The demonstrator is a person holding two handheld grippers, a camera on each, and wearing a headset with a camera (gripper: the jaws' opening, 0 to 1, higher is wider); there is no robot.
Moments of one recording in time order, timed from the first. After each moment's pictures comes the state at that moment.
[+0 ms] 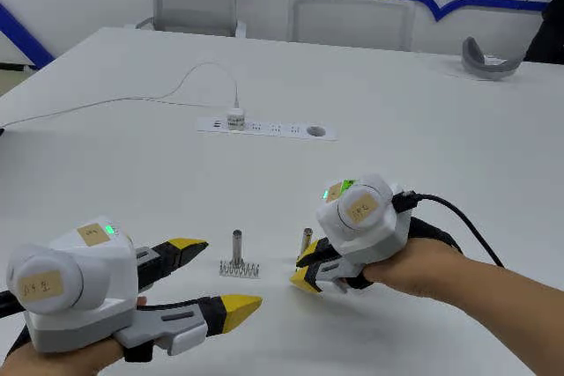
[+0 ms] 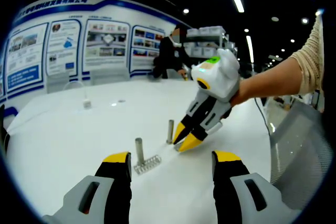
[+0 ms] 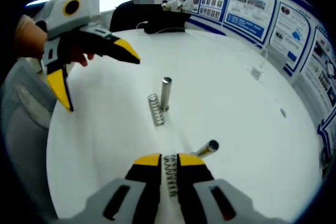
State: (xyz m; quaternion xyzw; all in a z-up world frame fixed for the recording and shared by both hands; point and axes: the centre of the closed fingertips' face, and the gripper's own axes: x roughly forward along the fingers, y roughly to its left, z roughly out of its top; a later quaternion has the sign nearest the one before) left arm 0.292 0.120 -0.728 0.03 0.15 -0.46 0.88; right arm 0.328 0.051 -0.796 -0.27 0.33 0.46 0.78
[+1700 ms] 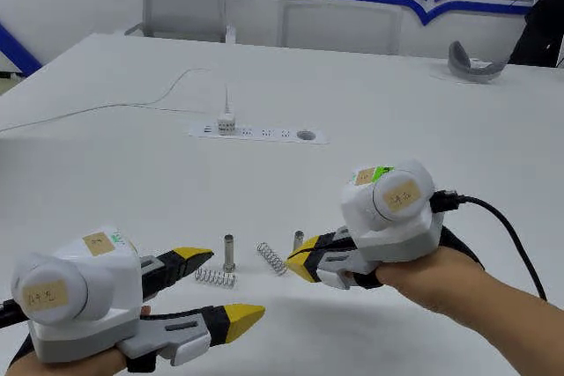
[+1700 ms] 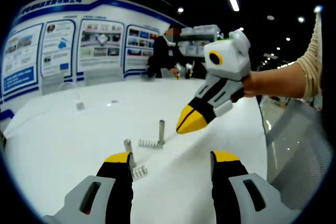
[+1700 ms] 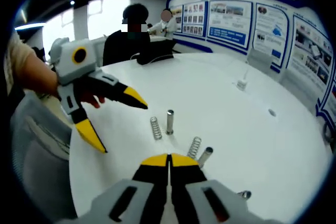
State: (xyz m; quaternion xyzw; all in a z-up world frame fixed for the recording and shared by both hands) left arm 0.284 0.107 -0.728 0.03 0.15 -0.48 0.86; right arm 0.307 0.057 -0.741 -0.17 0.28 0.44 0.84
